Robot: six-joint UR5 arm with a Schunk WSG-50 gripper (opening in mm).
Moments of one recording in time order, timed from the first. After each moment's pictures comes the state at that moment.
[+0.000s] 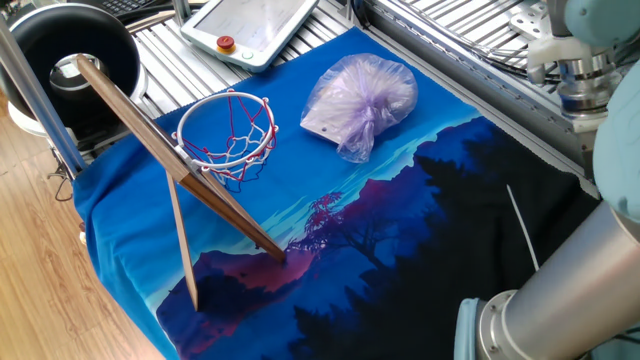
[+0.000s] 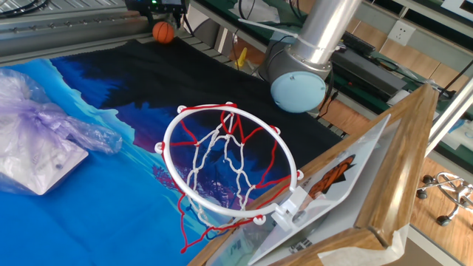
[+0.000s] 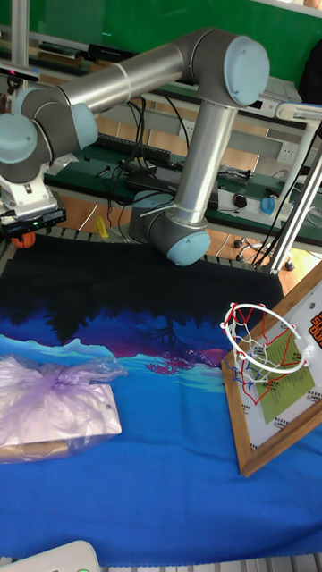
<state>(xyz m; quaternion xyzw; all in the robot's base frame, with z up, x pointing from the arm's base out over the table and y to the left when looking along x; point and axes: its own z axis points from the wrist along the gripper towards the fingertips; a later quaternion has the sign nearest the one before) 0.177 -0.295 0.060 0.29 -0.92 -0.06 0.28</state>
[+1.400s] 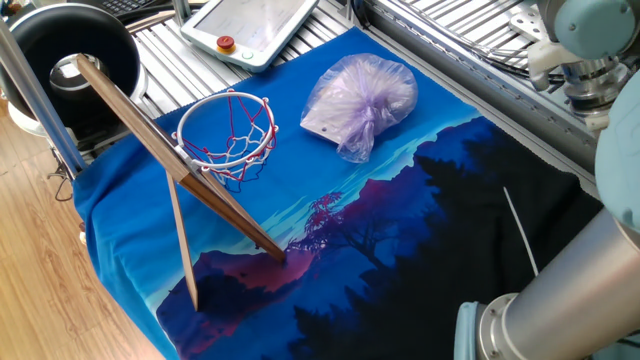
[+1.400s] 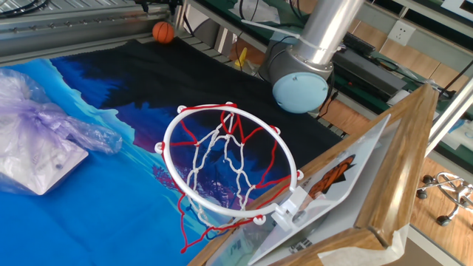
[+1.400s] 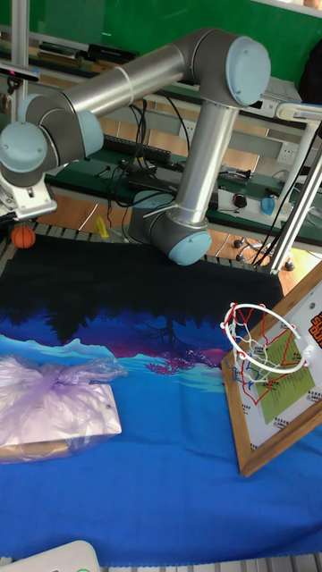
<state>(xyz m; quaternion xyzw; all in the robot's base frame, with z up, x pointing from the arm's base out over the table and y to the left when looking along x) 0.159 -0.332 0.079 0.30 -0.89 0.00 0.34</state>
